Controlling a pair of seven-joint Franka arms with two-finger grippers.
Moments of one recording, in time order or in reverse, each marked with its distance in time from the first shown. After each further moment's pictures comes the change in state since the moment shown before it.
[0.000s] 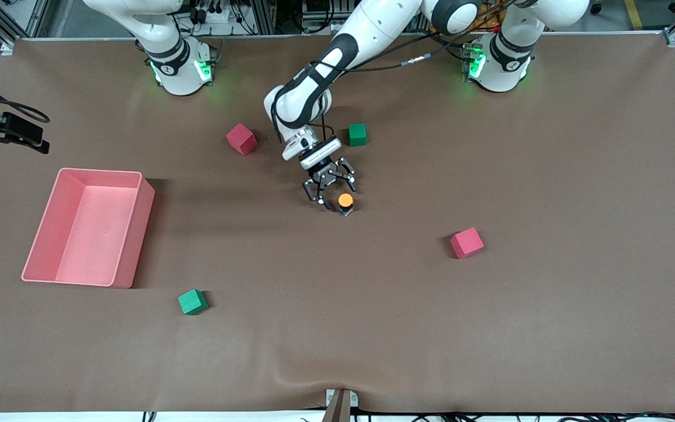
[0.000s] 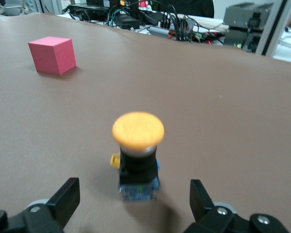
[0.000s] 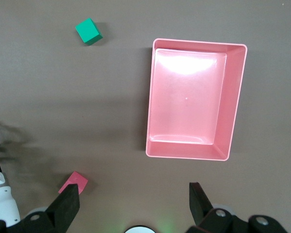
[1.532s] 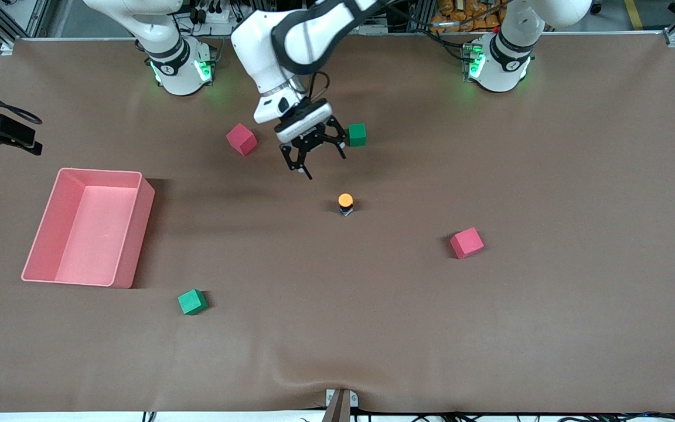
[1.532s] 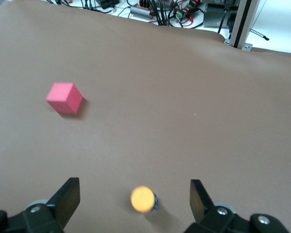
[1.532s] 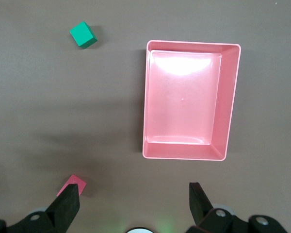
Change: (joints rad) left arm 0.168 -0.428 -0.057 0.032 -0.336 -0.063 0.694; right arm -0.017 0.000 -0.005 0.000 0.000 0.007 0.000
